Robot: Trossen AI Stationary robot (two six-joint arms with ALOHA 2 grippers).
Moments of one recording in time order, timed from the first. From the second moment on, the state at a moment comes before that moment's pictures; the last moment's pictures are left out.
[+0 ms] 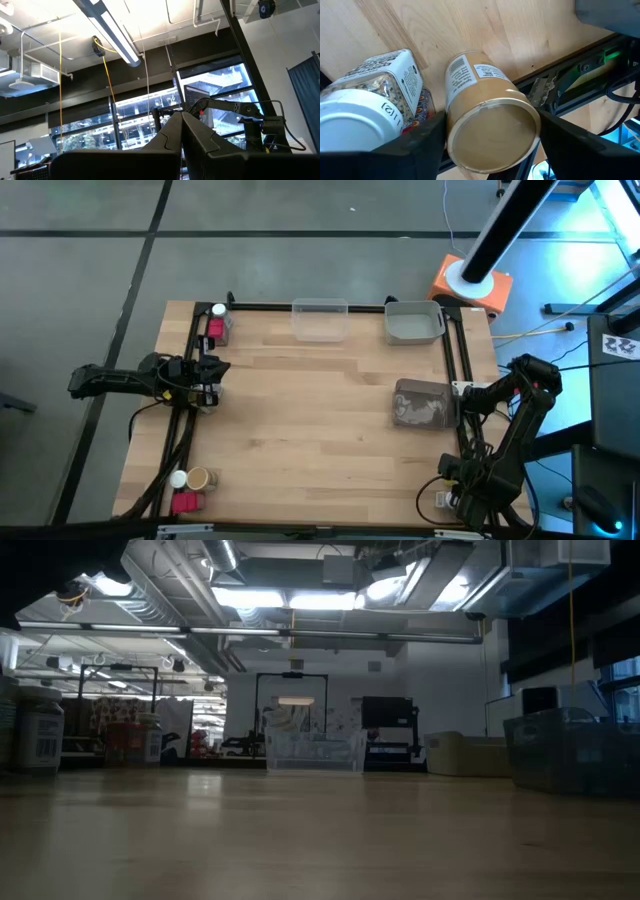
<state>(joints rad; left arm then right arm) 0.01 0.18 0.01 0.77 -0.01 0.28 1.15 1.60 1.20 -1.32 -0.15 1.54</state>
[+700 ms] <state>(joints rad) 0.01 0.18 0.01 0.78 -0.01 0.28 1.10 1.61 1.26 -1.39 -0.12 1.53</state>
